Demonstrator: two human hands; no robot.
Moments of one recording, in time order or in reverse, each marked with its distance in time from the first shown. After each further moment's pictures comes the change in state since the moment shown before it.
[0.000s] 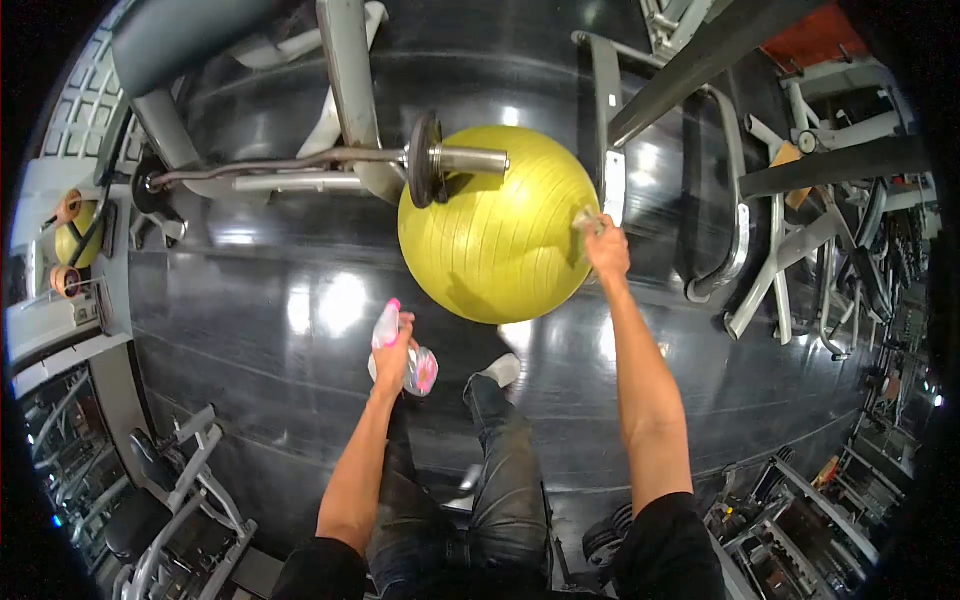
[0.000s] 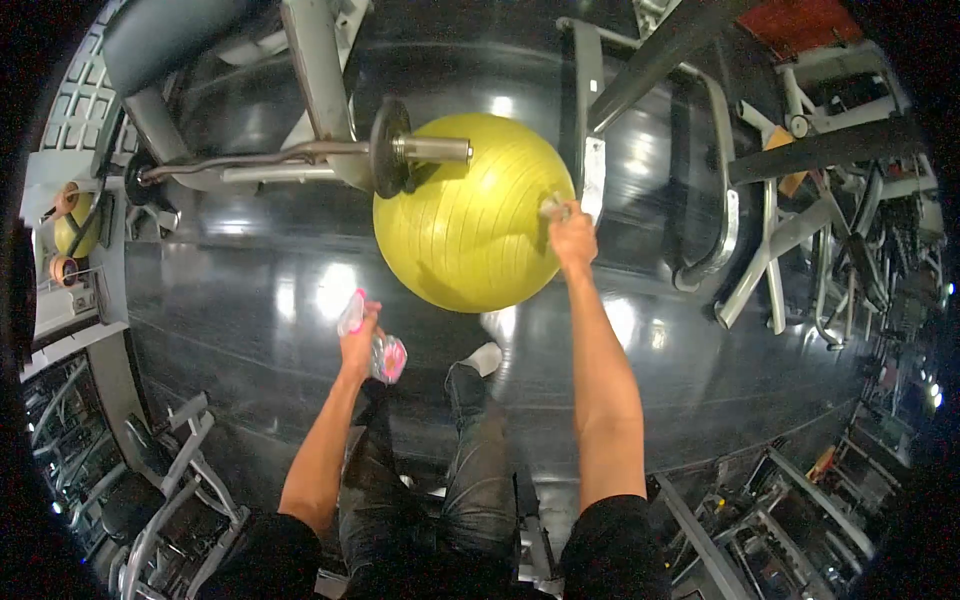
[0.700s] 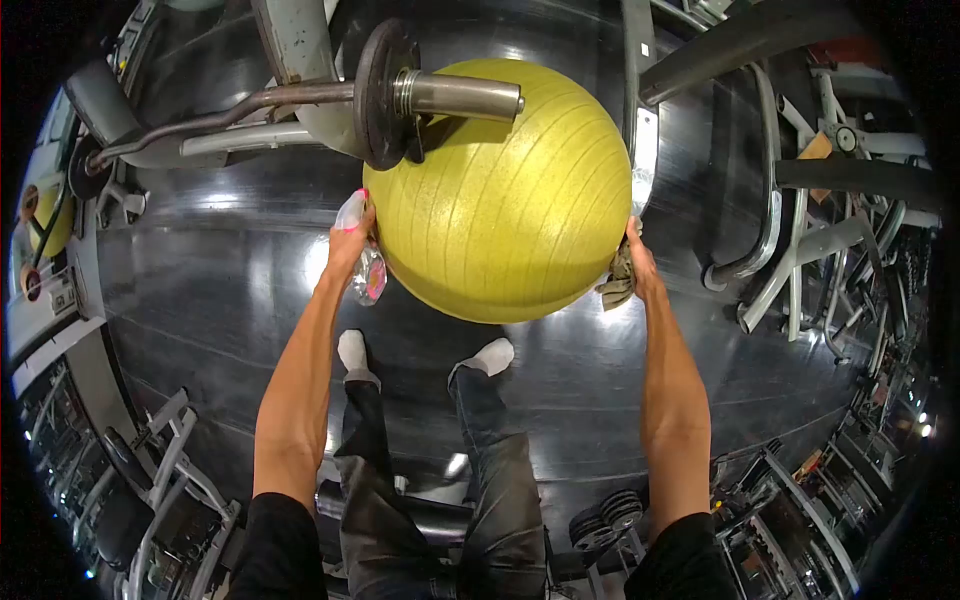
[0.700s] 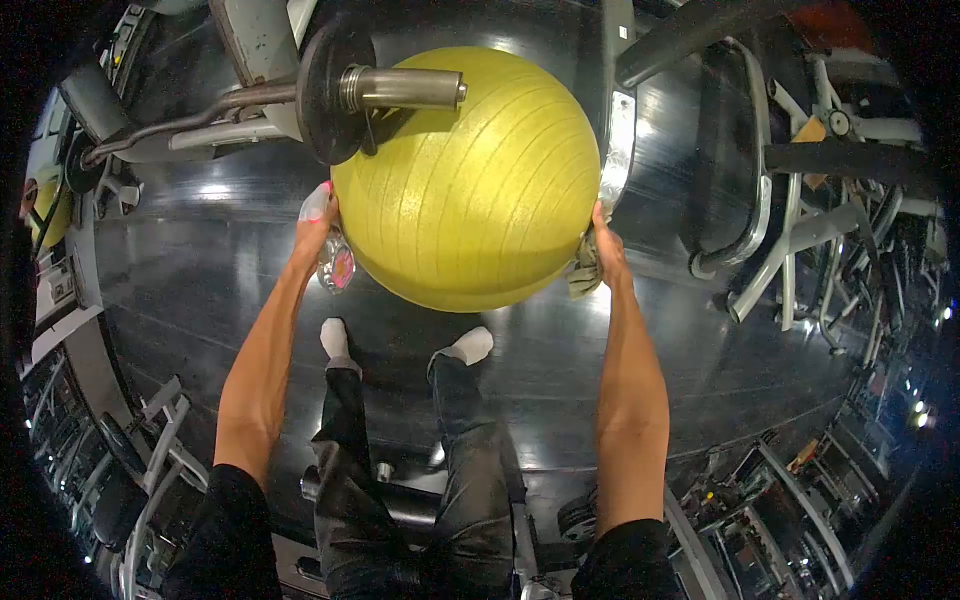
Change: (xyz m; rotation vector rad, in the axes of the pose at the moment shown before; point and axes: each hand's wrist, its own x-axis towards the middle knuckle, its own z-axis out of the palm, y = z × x) left_hand 0.209 -0.027 0.017 0.302 -0.189 0.004; right_hand 0.060 0.126 0.086 0.809 -0.494 0.488
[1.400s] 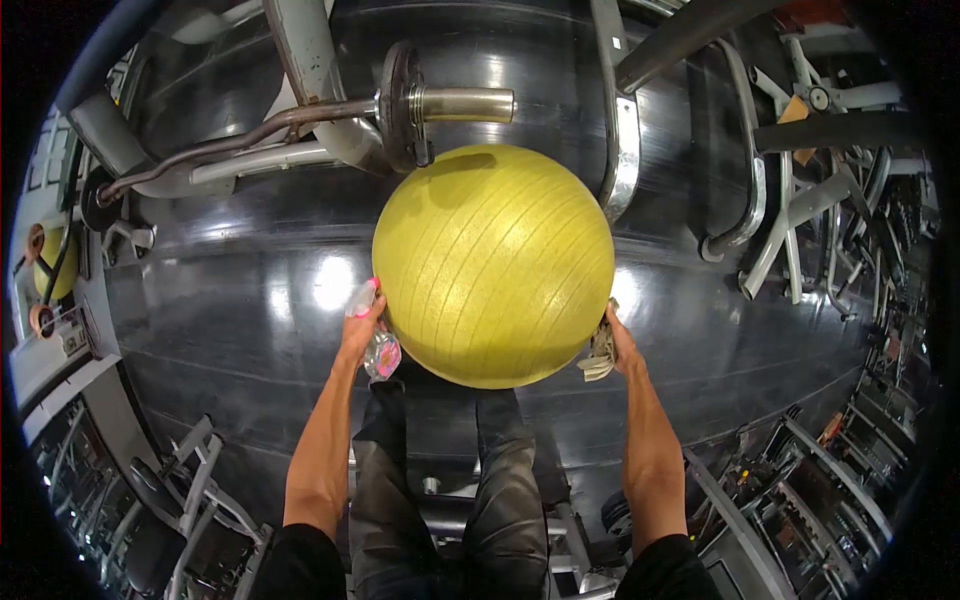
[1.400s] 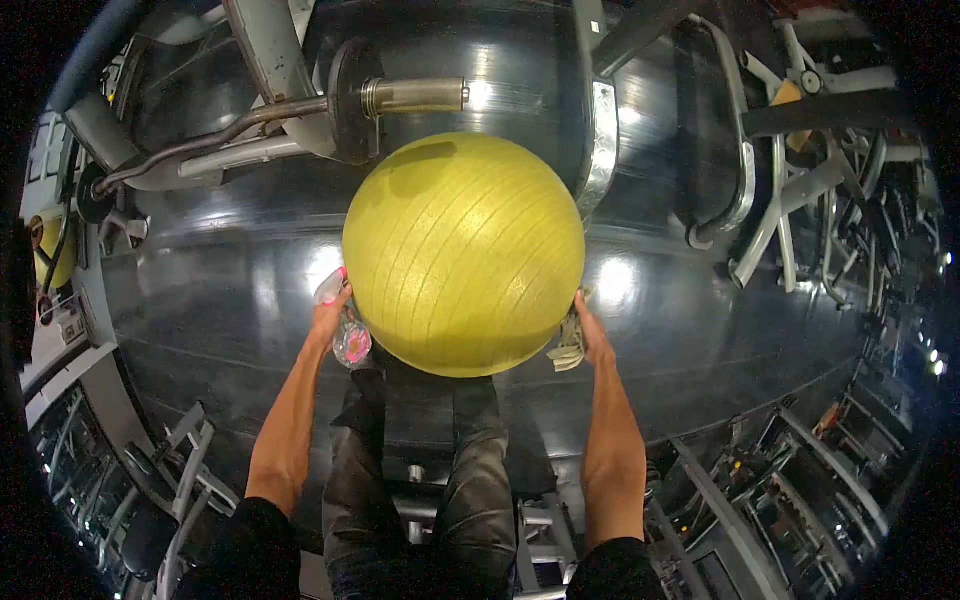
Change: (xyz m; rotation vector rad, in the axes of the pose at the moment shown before) left_hand -0.118 -0.060 -0.042 -0.106 -0.054 -0.178; right_hand -0.112 0.162 0.004 0.131 -0.067 0.214
